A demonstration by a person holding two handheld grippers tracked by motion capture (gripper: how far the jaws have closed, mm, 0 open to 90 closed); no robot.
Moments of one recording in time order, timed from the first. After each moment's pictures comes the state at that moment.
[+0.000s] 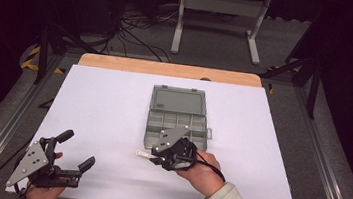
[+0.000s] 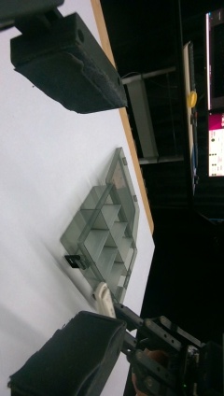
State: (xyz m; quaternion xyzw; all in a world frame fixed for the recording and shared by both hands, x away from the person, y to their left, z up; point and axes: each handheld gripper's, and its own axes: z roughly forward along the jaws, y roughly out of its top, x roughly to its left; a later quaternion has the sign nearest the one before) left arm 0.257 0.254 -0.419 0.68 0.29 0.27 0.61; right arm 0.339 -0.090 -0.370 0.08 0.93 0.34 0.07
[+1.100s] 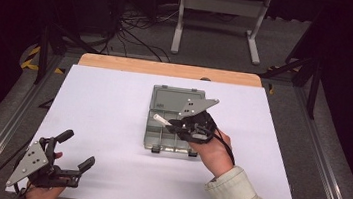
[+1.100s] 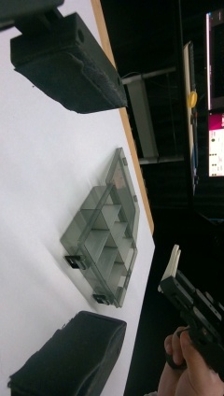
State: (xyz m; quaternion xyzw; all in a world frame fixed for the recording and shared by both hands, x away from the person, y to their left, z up) left arm 0.257 0.254 -0.419 0.68 0.29 0.27 0.61; right arm 0.387 -0.127 -0.332 0.18 0.89 0.40 0.13
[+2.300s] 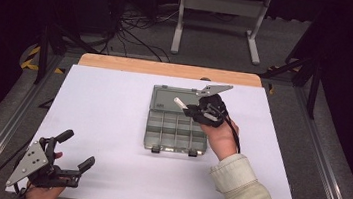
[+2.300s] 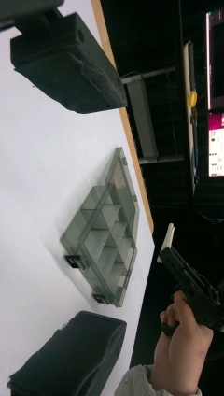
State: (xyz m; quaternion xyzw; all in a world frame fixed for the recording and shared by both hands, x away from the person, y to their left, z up) left arm 0.257 0.254 -0.419 0.68 0.29 0.27 0.62; right arm 0.442 -0.161 -0.350 0.30 0.86 0.39 0.14
